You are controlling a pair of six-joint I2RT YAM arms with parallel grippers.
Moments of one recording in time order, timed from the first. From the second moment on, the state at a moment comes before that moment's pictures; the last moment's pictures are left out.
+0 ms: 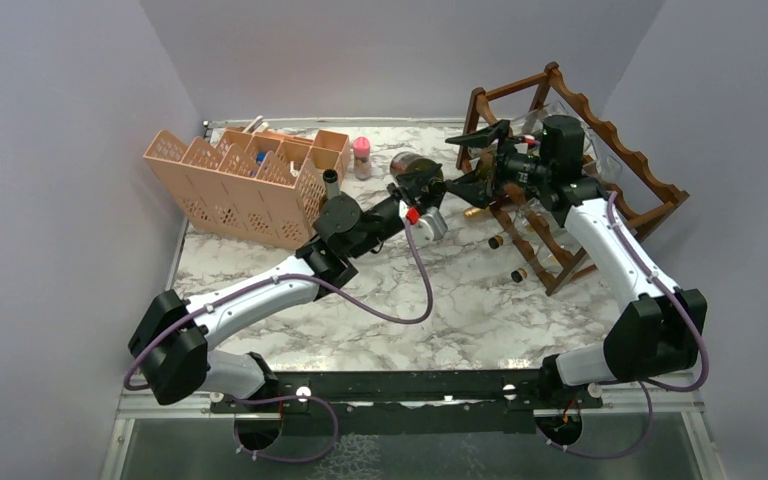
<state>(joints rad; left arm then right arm) -0.89 1.34 0.96 0.68 0.19 0.75 0.19 1.41 1.21 -0.16 -0.87 1.66</state>
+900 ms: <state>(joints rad) -0.87 0.77 0.74 -0.18 -0.42 0.01 0.15 1.40 1.46 -0.14 -0.97 0.70</state>
